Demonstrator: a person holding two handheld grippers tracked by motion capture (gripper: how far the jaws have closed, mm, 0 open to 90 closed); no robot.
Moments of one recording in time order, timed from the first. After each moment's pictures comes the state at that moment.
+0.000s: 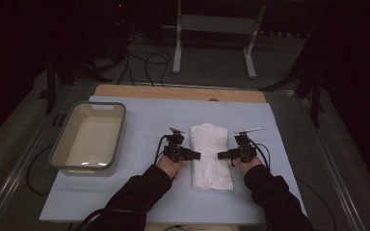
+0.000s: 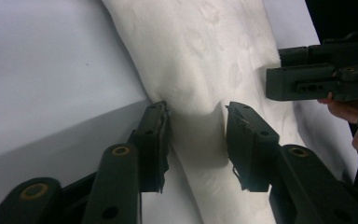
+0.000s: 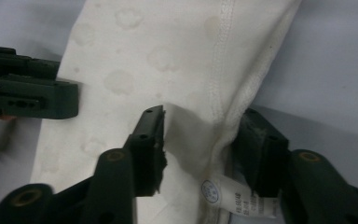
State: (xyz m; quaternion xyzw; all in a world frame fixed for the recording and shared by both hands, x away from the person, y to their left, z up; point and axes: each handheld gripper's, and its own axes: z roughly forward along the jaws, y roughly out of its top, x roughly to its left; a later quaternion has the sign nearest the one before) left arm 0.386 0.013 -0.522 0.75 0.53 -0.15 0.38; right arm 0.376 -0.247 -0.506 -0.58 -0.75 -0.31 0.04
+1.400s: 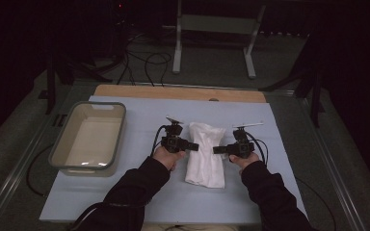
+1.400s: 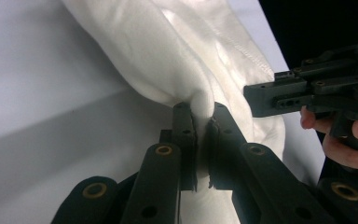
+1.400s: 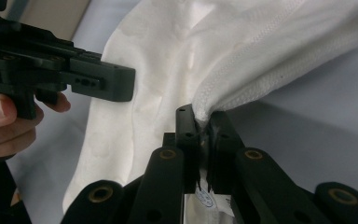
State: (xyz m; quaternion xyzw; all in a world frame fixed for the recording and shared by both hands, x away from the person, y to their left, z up) left arm 0.396 0.026 -0.481 0.75 0.50 -0.16 0.41; right arm 0.376 -0.234 -0.479 -0.54 -0.75 -0.39 0.08
